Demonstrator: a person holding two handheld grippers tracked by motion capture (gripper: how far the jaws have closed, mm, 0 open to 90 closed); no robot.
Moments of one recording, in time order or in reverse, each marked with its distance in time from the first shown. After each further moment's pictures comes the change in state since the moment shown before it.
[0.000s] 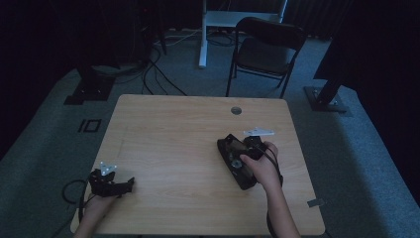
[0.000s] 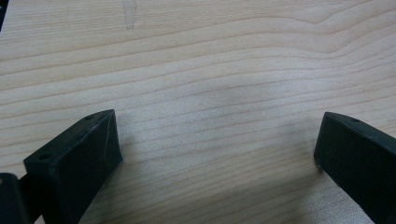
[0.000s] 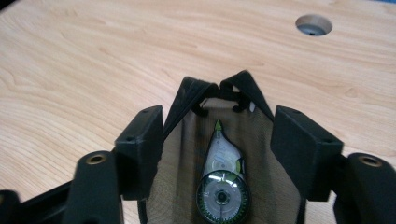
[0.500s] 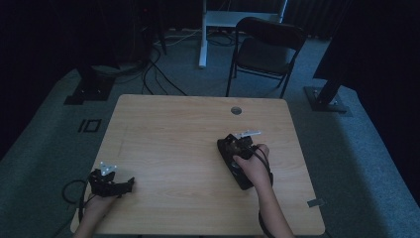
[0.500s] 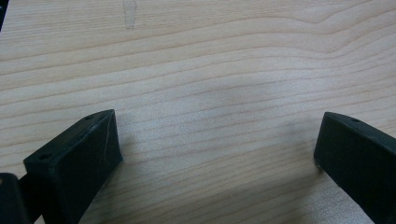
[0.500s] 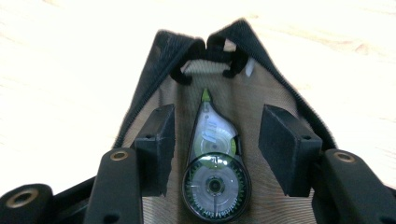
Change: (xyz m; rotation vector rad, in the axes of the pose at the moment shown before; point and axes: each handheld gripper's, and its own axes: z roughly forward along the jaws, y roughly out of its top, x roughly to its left) left arm 0.000 0.000 0.000 0.000 0.000 0.001; right arm 0.007 -0.008 0.040 0.175 -0.107 0.008
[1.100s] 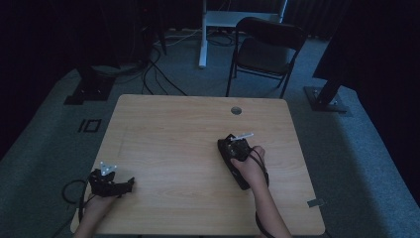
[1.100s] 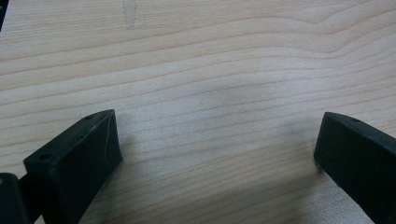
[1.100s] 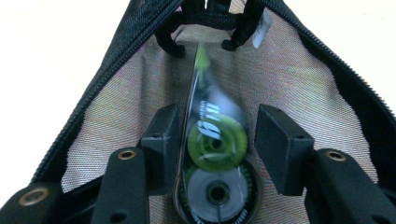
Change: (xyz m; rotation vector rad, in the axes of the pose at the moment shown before) left arm 0.000 0.000 0.000 0.000 0.000 0.000; right arm 0.004 -0.007 0.025 0.094 -0.052 -0.047
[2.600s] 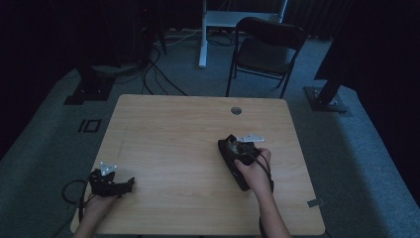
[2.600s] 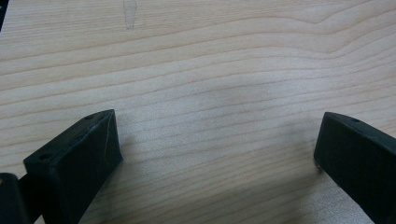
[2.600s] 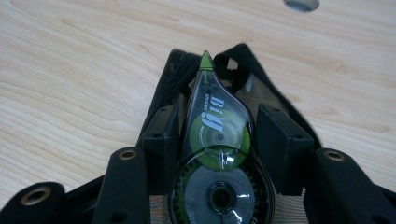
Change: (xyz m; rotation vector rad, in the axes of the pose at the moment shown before) left arm 0.000 0.000 0.000 0.000 0.000 0.000; right arm 0.003 -0.009 -0.041 -0.202 0.027 0.028
